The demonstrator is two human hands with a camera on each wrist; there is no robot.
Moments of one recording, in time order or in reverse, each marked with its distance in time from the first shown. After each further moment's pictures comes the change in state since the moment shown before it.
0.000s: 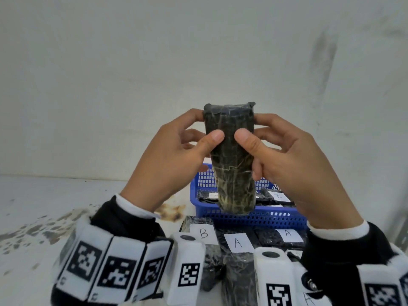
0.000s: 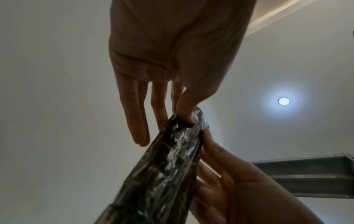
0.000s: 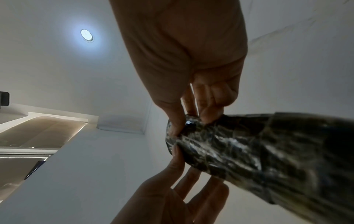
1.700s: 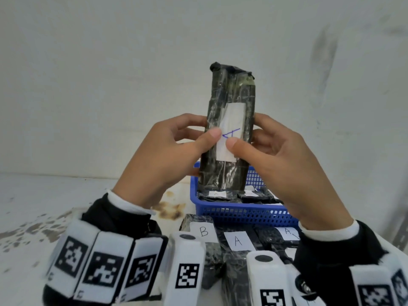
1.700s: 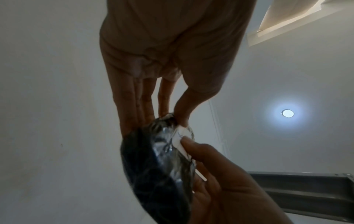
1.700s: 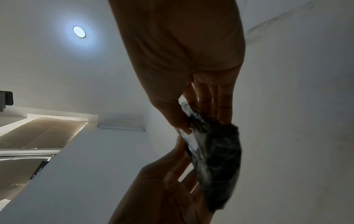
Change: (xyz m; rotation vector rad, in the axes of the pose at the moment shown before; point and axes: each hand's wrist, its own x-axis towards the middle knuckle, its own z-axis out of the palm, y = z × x) left_hand 0.000 0.002 -0.002 -0.136 0.073 -0.136; right_hand -0.001 0.005 0.008 -0.053 -0.056 -0.032
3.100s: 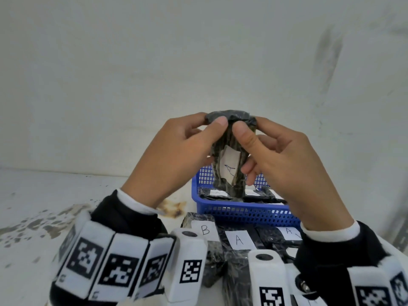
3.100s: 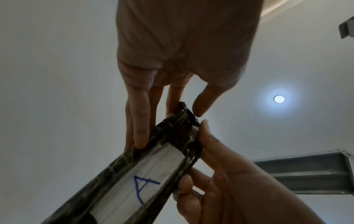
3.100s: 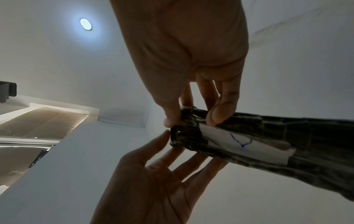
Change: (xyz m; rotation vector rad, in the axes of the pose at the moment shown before) left_hand -0.001 -0.001 0.002 0.101 -0.093 0.102; right_hand -0.001 -0.003 0.003 0.018 0.040 0.014
